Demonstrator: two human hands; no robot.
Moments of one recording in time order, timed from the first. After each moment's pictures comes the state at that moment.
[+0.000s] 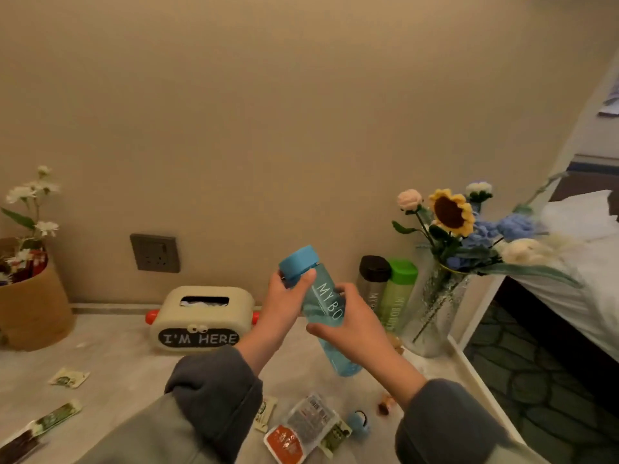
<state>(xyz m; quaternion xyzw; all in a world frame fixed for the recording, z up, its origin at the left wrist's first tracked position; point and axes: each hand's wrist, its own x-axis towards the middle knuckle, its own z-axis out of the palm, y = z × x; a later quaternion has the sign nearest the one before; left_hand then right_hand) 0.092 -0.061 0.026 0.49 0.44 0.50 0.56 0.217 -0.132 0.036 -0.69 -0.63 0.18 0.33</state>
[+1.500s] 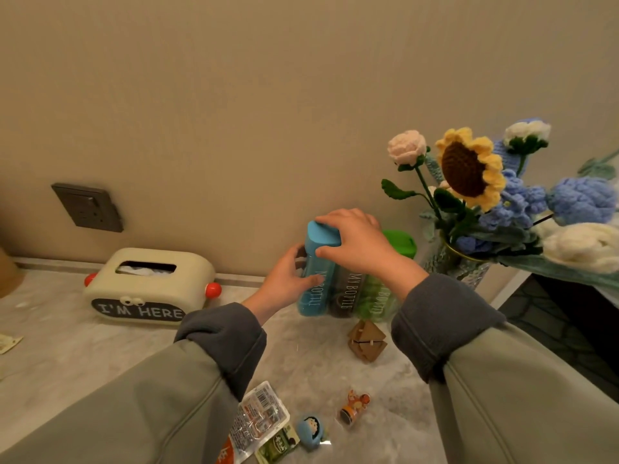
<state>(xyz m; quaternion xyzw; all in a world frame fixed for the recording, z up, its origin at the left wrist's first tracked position) 0.196 0.028 -0.049 0.61 0.46 0.38 0.52 0.344 0.018 0.044 -0.61 -0.78 0.02 0.14</state>
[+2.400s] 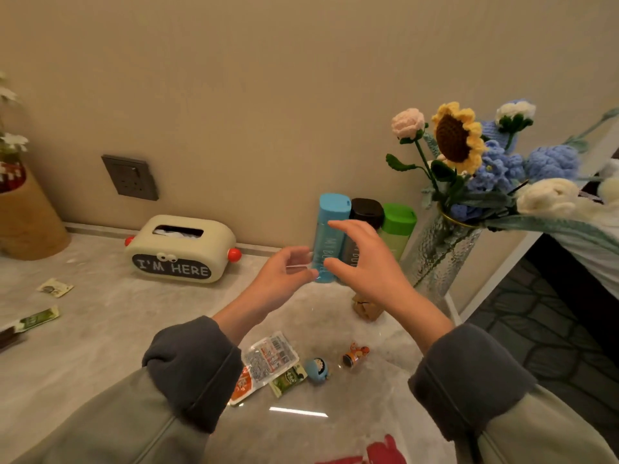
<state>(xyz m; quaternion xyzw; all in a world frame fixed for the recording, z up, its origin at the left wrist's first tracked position) 0.158 -0.090 -0.014 0.57 0.50 0.38 0.53 0.328 -0.104 0.022 -0.56 -0.74 0.16 0.33</state>
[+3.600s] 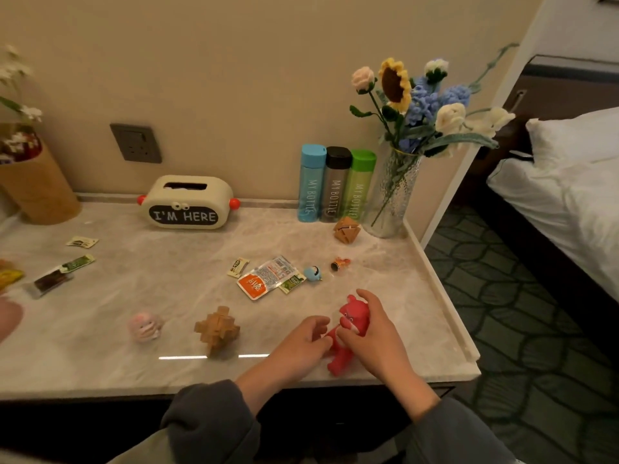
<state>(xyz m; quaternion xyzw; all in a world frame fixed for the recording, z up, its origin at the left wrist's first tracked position) 0.147 -0.327 -0.084 0.61 0.50 0.16 0.60 0.296 -0.362 -0.080 -0.73 -0.51 0.30 0.33</state>
